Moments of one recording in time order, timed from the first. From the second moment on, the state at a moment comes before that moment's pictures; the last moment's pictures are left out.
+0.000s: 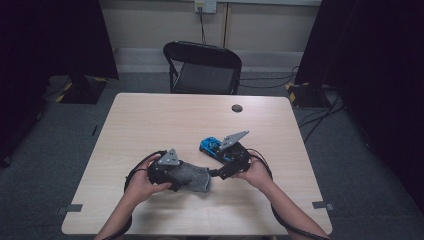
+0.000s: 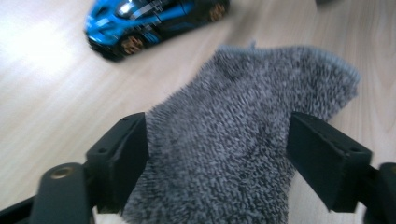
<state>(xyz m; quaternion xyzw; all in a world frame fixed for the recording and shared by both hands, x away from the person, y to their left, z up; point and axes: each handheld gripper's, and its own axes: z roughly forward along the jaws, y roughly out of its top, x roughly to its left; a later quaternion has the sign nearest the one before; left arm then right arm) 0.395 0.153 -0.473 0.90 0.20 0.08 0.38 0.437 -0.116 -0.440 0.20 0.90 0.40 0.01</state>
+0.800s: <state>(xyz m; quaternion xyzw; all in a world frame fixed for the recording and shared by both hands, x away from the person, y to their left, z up) 0.393 0.153 -0.483 0.90 0.24 0.06 0.35 0.508 -0.117 -0.467 0.30 0.89 0.35 0.06</state>
